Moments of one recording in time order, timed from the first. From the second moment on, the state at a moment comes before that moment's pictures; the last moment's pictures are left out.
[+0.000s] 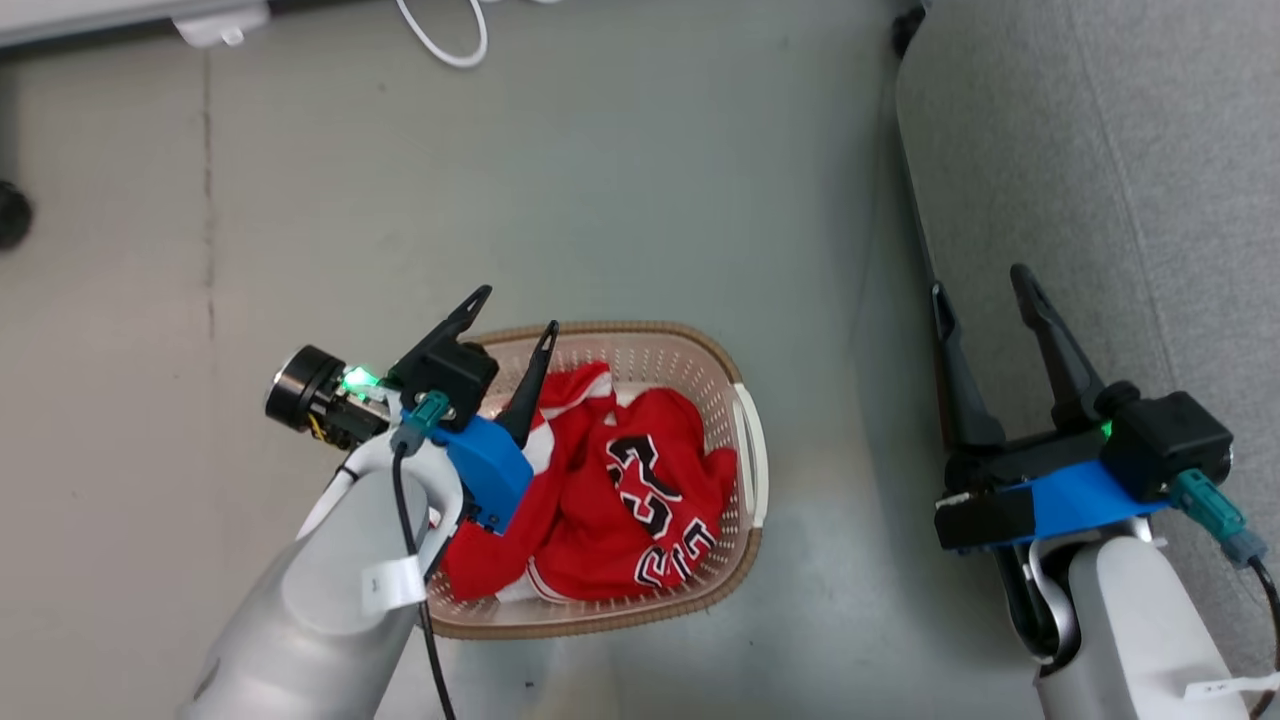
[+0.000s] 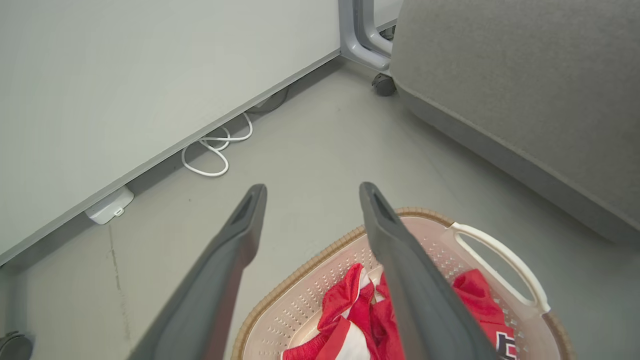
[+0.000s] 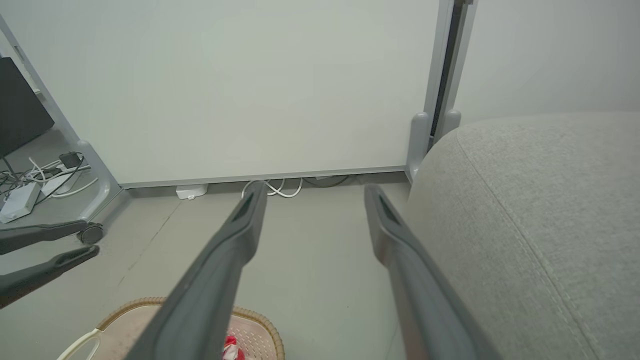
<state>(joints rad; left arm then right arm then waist) -0.65 0.15 -0.53 0.81 -0.14 -0.13 -0.26 -0.31 -0.05 0.05 0.19 0.12 0.13 -0.26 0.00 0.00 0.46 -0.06</state>
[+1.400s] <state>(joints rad) -1.12 0.22 -1.22 1.26 -0.38 -0.13 0.02 -0.54 -0.05 0.10 0.10 0.12 0.13 -0.26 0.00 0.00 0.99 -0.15</state>
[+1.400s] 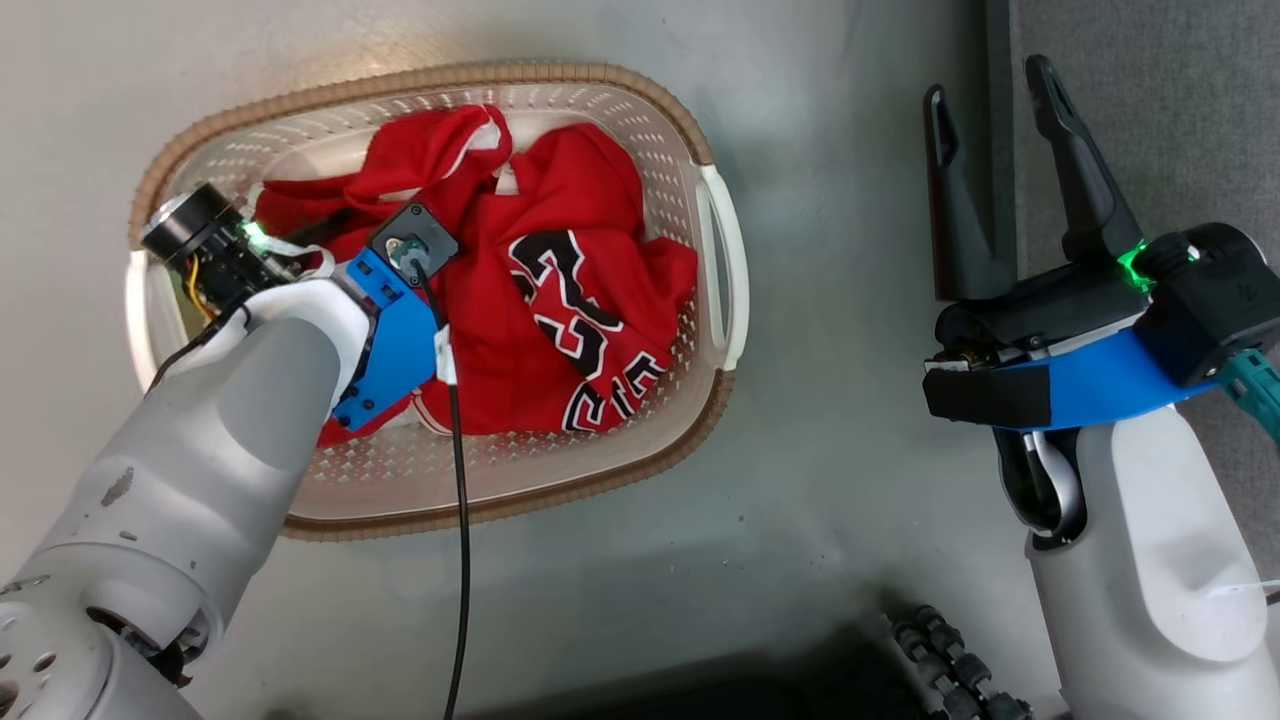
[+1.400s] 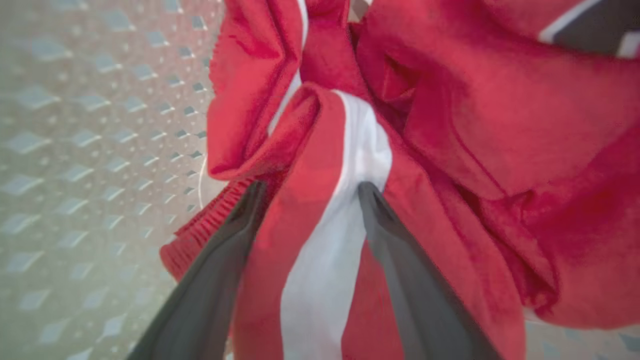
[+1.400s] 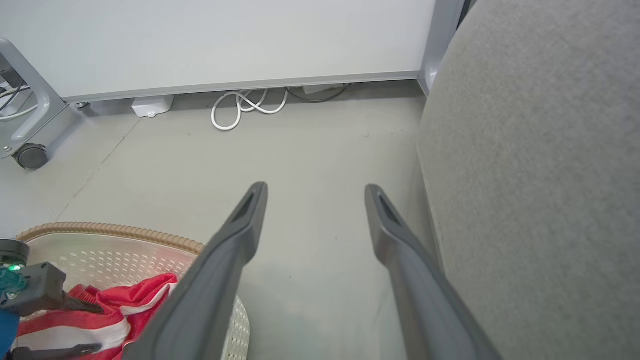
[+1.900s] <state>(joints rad) -1.12 0.22 -1.27 1.24 -0.43 -0.13 0.13 -0.55 -0.05 0.09 0.10 0.12 0.13 -0.26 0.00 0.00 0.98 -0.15</state>
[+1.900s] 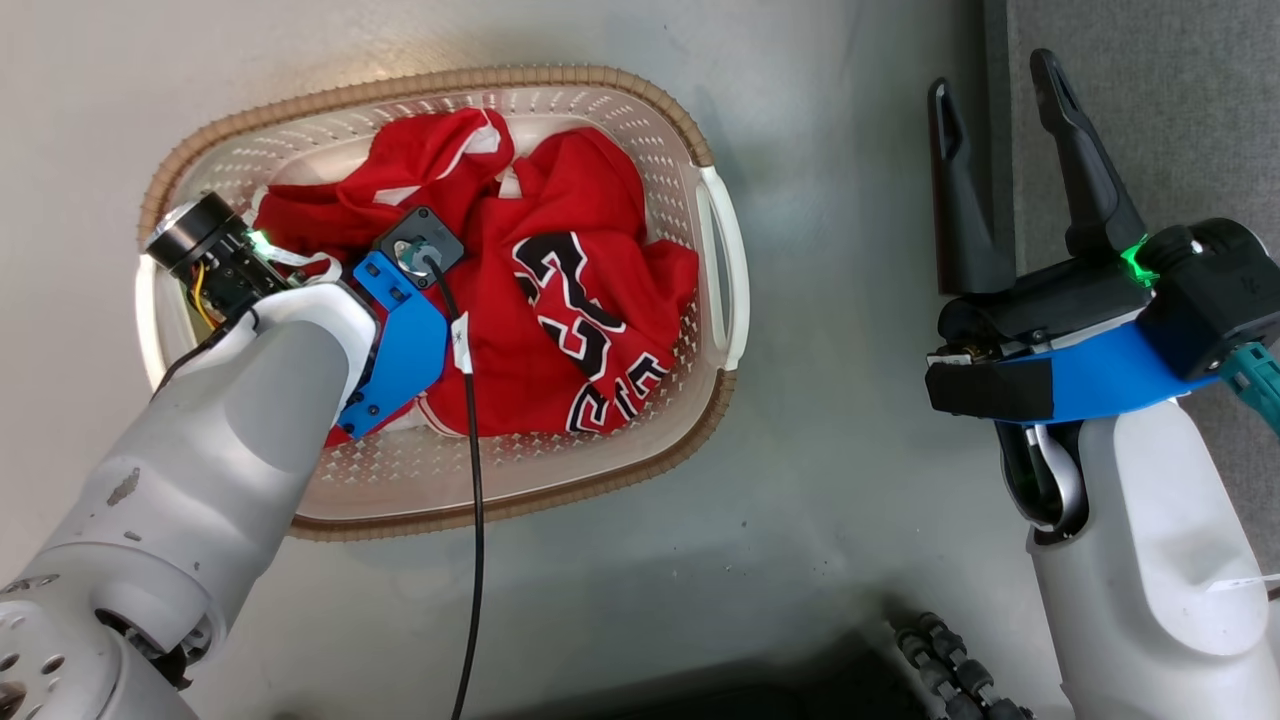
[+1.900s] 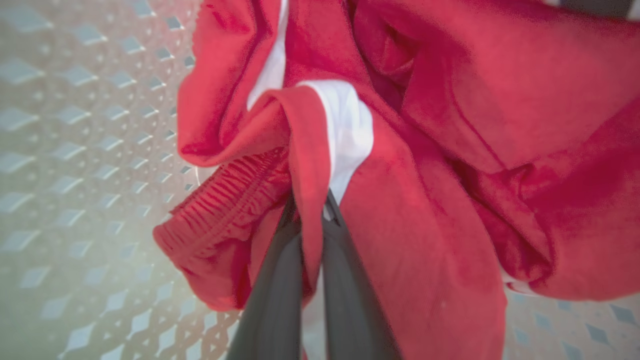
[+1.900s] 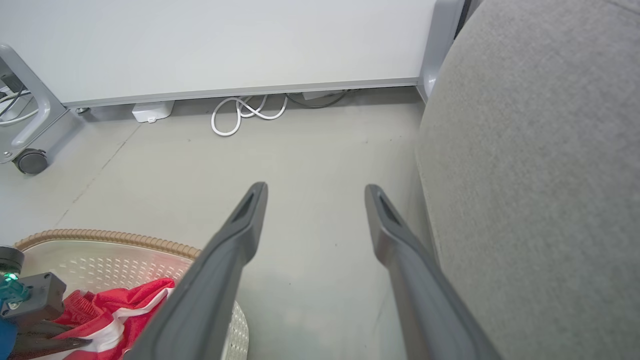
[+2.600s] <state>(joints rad) -1.05 0.13 -1.28 1.16 -0.52 -0.13 -0.01 -0.51 -0.06 0.07 0.14 0.09 0.13 -0.26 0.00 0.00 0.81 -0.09</state>
